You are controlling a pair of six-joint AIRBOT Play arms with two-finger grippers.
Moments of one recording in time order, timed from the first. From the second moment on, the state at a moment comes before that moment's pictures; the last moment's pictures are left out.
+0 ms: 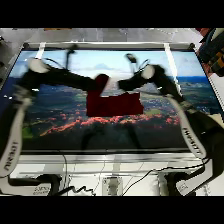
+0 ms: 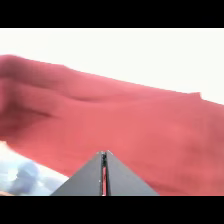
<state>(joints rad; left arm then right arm) -0.29 -1.55 1.54 0.68 -1.12 -1.09 0.26 -1.69 1.74 -1.27 1.15 1.52</state>
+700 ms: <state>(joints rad) -0.55 -1.65 1.54 0.69 -0.58 -1.09 -0.23 -1.71 1.45 -0.98 1.33 1.24</state>
